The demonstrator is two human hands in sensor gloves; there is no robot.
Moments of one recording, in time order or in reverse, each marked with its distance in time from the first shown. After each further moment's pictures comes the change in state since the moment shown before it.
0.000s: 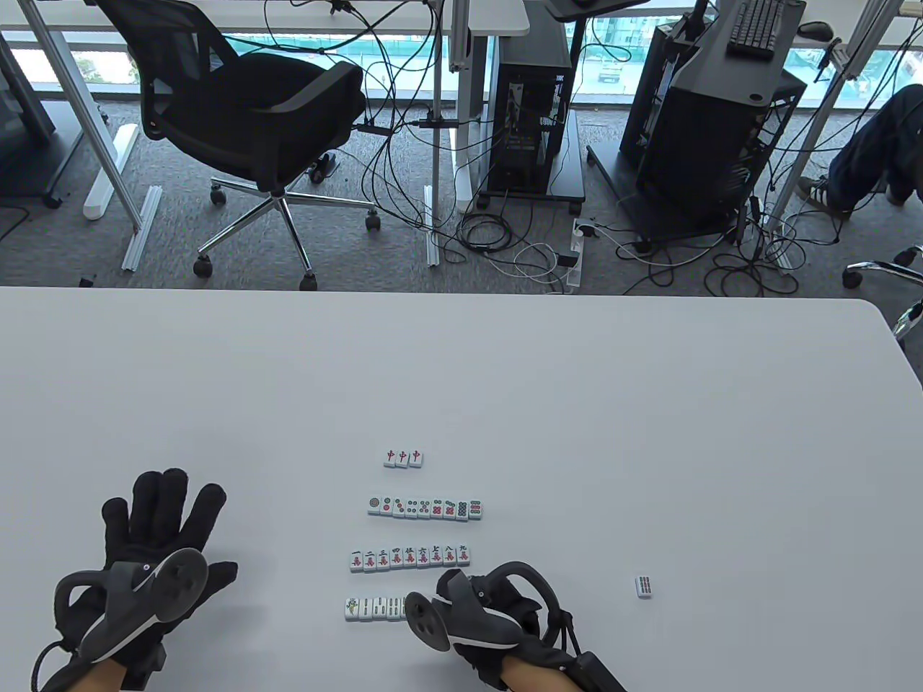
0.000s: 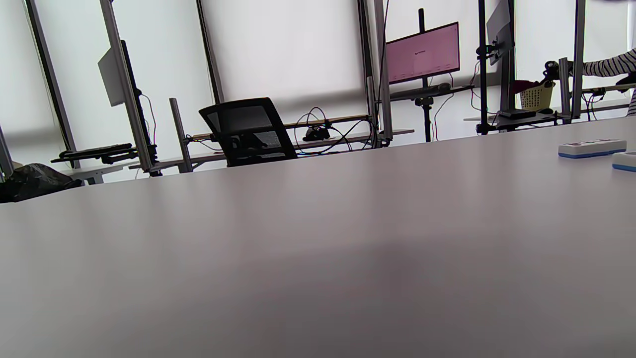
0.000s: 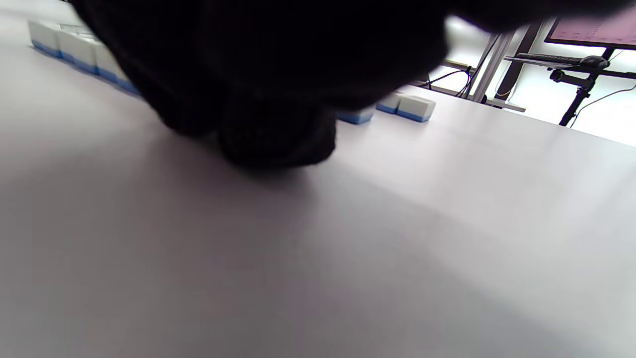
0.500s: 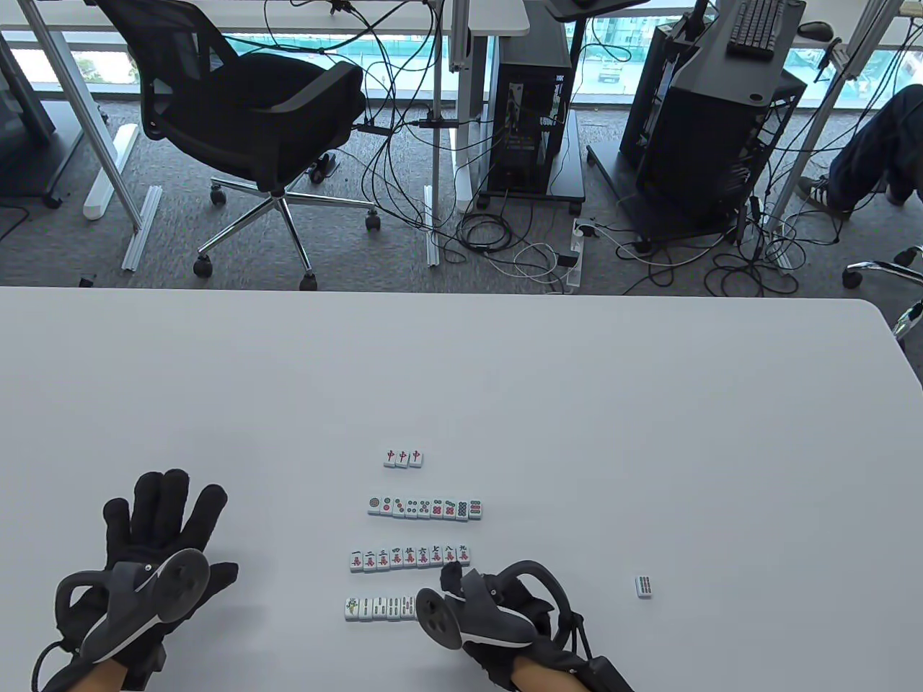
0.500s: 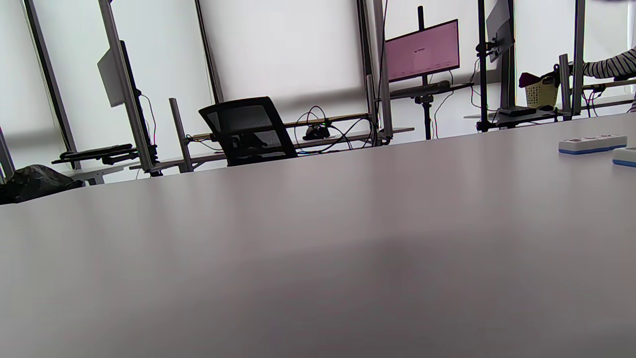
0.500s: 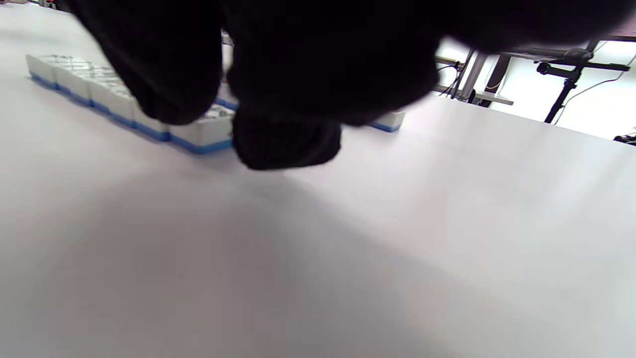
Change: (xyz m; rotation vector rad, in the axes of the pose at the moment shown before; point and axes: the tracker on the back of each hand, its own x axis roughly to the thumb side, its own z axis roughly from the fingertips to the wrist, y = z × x) left_hand 0.001 0.000 0.001 -0.004 0.000 -0.007; right_hand -0.021 -0.014 0.015 0.009 0.050 -0.024
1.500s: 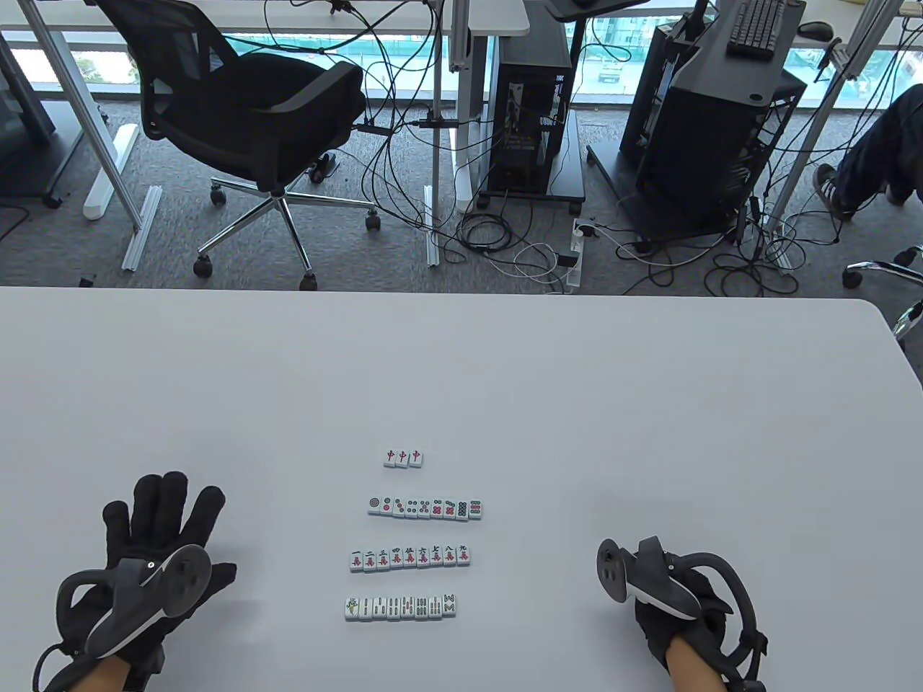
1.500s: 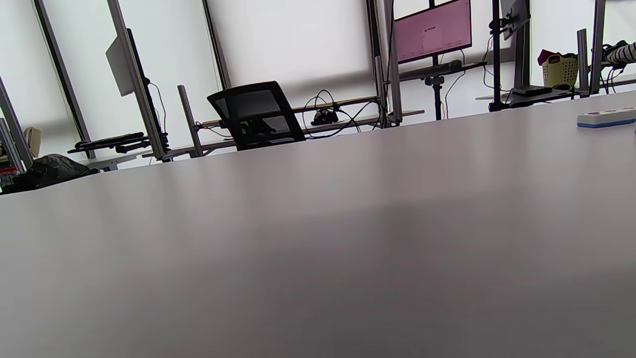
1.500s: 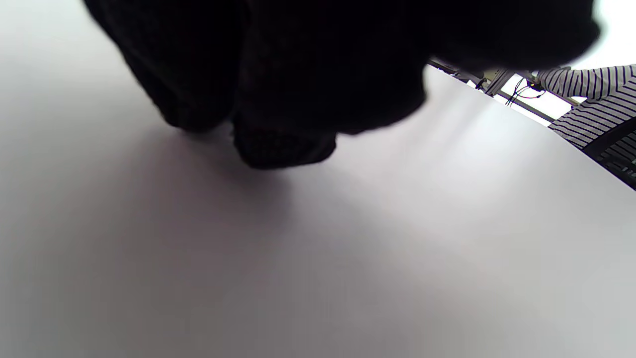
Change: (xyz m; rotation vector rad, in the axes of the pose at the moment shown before) left_hand 0.001 -0.001 -0.002 -0.051 0.026 -0.024; right_hand -0.171 0.056 0.057 0.271 0.436 0.106
